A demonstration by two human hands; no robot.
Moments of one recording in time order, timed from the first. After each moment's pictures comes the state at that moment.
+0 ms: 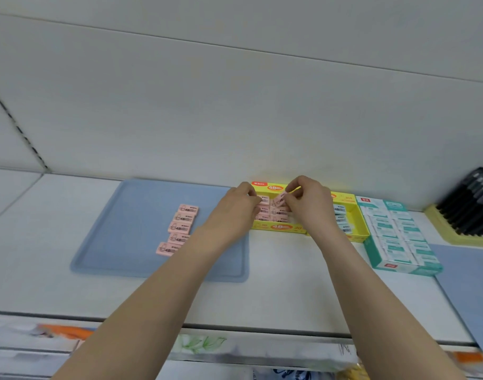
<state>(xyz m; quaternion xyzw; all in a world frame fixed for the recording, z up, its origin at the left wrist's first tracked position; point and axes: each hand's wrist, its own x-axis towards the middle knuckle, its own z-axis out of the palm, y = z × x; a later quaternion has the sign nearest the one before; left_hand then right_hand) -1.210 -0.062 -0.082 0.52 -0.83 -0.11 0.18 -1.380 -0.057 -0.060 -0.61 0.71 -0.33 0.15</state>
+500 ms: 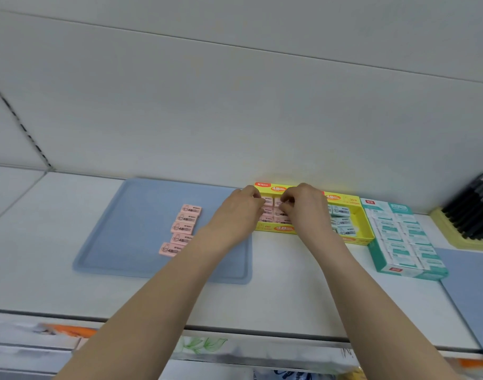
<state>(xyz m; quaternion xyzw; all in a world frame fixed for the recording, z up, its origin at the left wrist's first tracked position) -1.209 -0.064 -0.085 0.52 -0.83 -0.10 0.16 -1.372 -0.064 -0.070 -0.69 0.70 -0.18 0.04</state>
